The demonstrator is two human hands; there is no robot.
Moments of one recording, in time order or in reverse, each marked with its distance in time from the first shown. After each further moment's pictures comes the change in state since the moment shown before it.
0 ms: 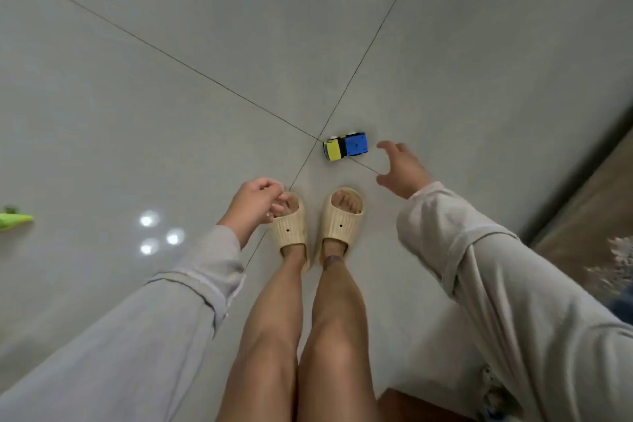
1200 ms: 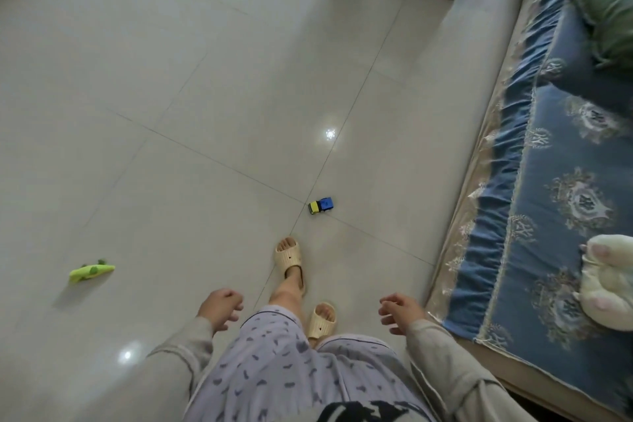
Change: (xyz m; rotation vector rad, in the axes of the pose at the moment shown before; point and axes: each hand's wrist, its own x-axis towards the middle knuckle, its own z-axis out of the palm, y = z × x) left_hand -0.393 -0.185 -0.077 0.019 0.056 0.026; right_hand -0.508 0.040 0.082 0.837 0.107 0.320
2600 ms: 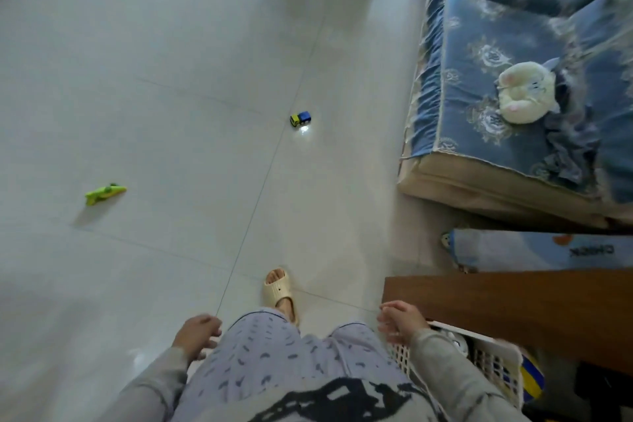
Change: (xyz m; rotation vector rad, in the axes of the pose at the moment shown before) left_hand -0.160 -0.557 0.060 0.091 -0.023 0.040; right_hand -0.223 0.535 0.181 0.345 0.054 0.017
